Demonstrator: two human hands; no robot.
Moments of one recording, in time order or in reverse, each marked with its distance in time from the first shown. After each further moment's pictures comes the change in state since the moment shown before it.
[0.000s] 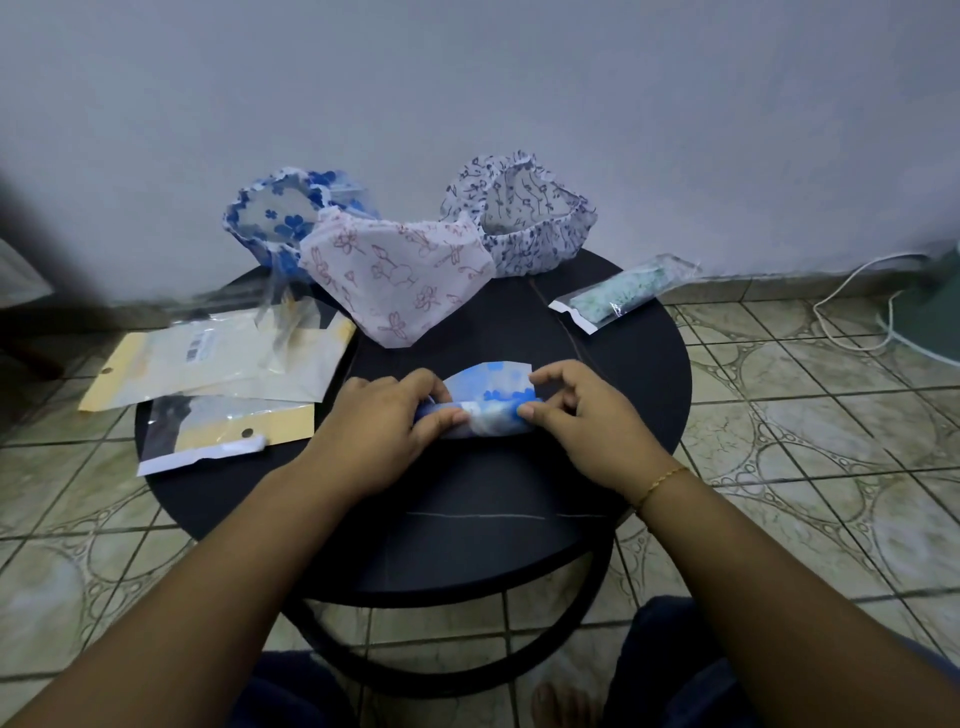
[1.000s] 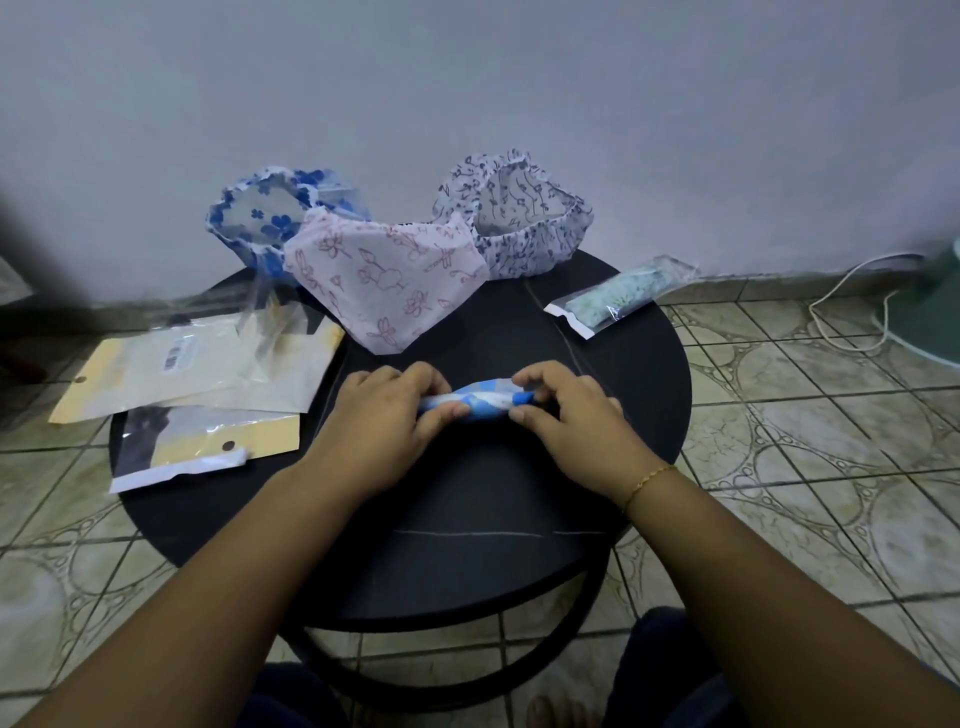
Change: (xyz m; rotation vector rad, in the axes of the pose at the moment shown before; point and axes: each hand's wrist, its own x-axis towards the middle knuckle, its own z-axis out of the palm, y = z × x) left_hand 0.018 0.002 0.009 0.045 0.076 0.062; right_hand 0.011 0.000 0.001 -0.224 -0.065 -0.025
